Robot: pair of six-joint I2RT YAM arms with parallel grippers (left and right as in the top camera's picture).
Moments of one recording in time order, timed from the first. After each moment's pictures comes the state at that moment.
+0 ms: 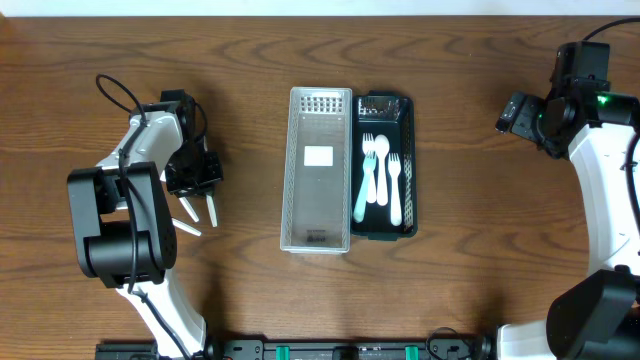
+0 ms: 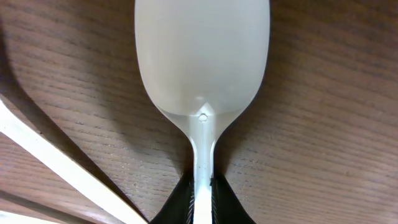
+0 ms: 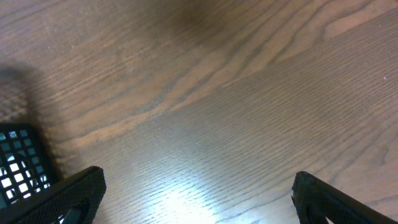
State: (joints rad) left arm 0.09 2.02 1.31 -1.00 0.06 -0.18; right arm -0.14 1.62 1.44 -0.96 0.12 0.33
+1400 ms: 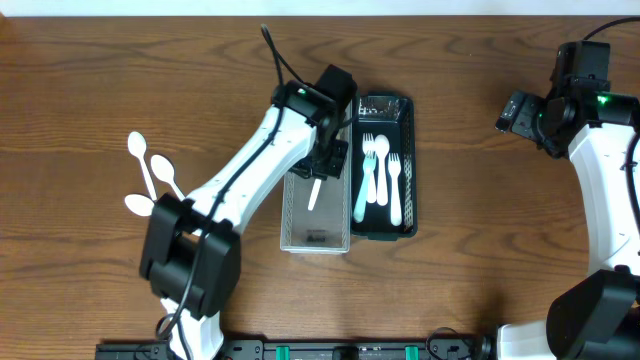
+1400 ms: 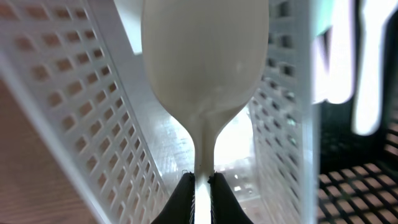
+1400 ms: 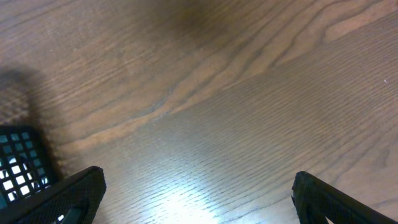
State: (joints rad) left arm -0.55 1.96 1.64 -1.19 0.07 -0.27; right arm -0.14 1.62 1.44 -0.95 0.12 0.33
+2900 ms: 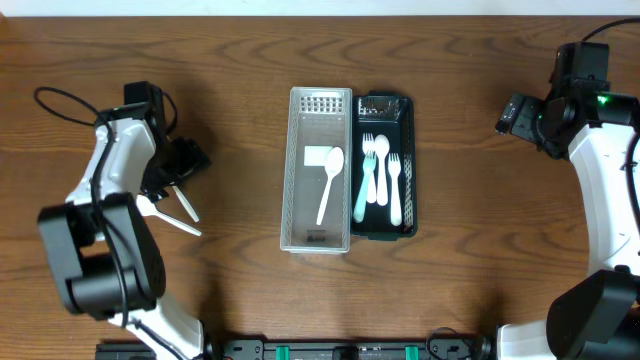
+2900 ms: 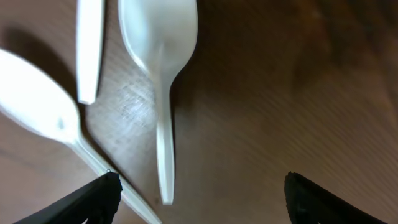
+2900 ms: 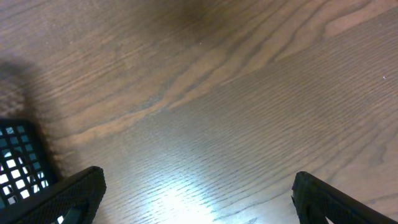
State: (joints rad) left arm 0.18 1.87 1.28 -0.95 0.02 -0.48; right arm -0.14 1.62 1.44 -0.97 0.12 0.32
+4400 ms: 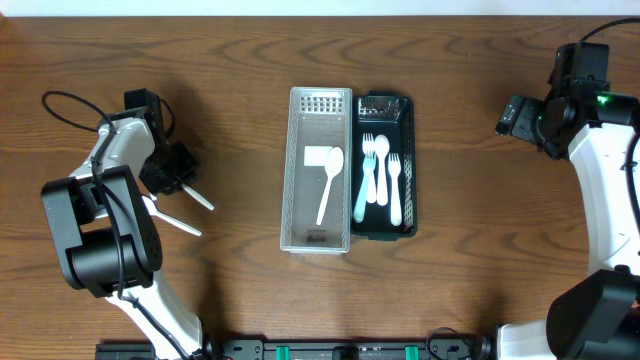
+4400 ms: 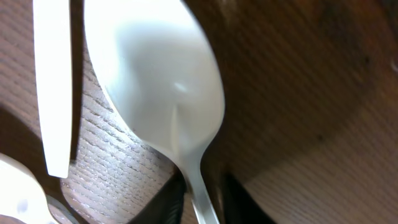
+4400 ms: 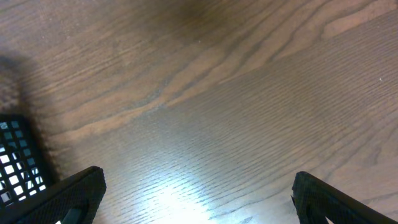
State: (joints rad) left arm 0.22 1.99 1.29 -0.85 0.03 -0.45; right arm -0.14 1.62 1.44 -0.98 0.12 0.29
